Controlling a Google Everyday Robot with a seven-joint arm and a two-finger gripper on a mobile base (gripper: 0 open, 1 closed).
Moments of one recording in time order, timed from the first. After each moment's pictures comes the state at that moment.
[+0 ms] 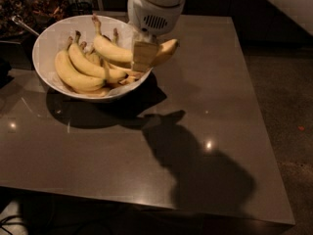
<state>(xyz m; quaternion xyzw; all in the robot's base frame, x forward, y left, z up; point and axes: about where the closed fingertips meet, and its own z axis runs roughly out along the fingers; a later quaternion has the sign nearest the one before) 0.535 0.032 0.992 -0.70 0.67 -0.05 0.24</state>
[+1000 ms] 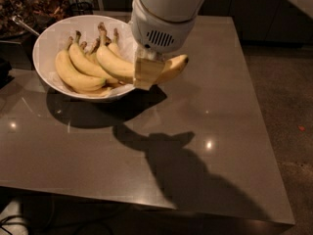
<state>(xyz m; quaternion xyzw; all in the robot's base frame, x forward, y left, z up) 0.479 0.023 0.994 -0.67 0.70 -0.04 0.23</state>
